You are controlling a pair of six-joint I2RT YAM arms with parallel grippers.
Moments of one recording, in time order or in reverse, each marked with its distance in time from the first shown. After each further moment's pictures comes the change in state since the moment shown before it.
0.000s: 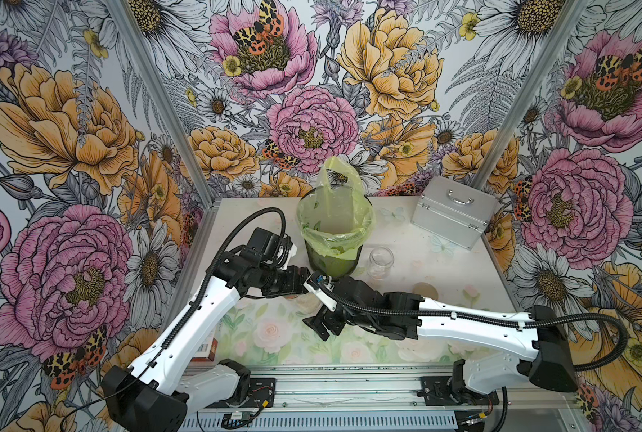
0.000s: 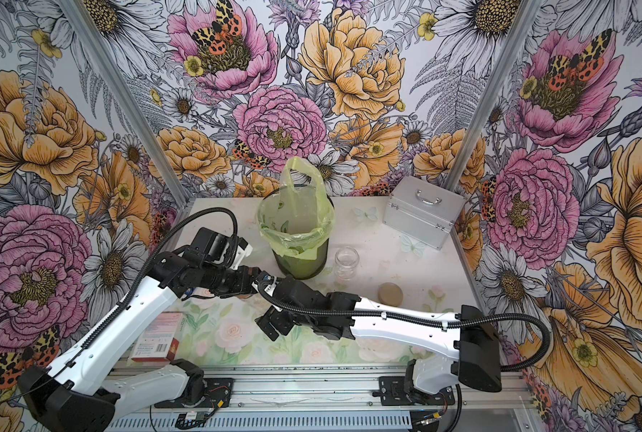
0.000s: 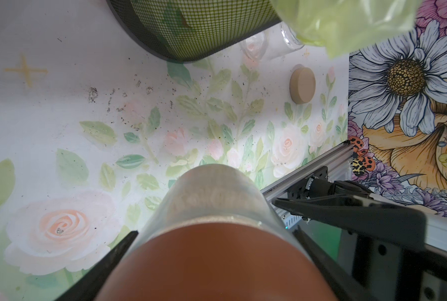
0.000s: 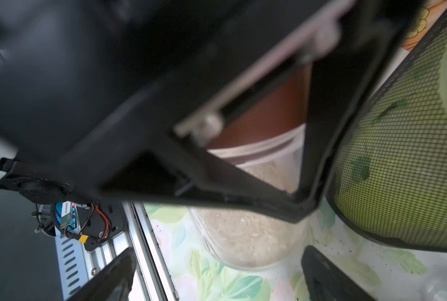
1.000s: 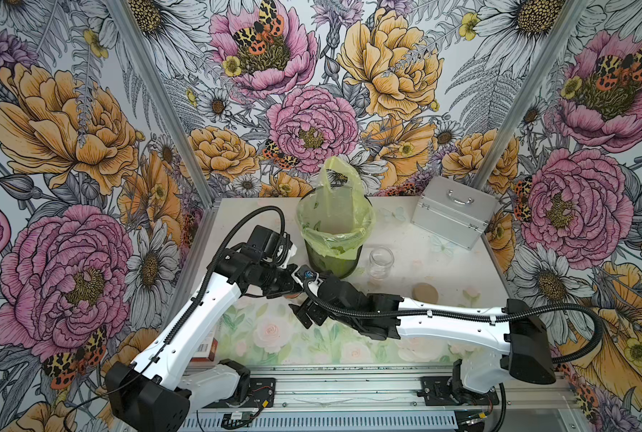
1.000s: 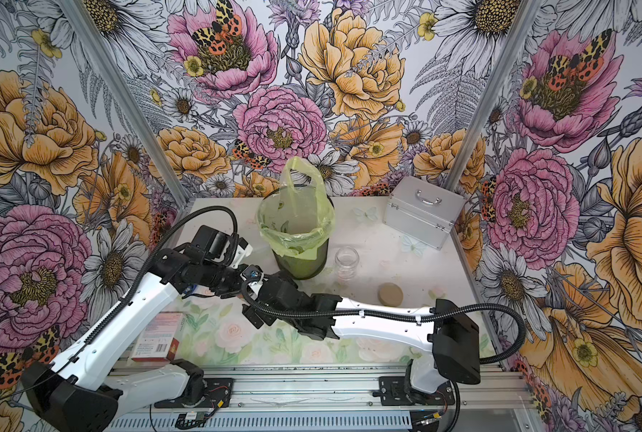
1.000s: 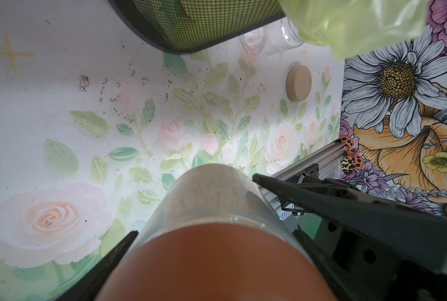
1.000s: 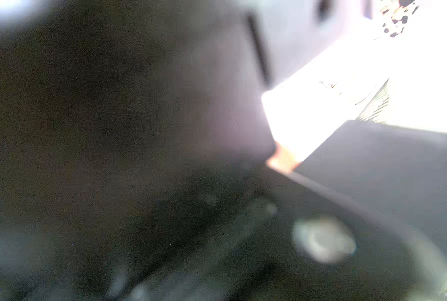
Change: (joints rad) left arm 0.009 0.025 0.022 -0.027 0.041 -0.022; right arm 0.021 0.110 0.037 0.195 0.190 -0.051
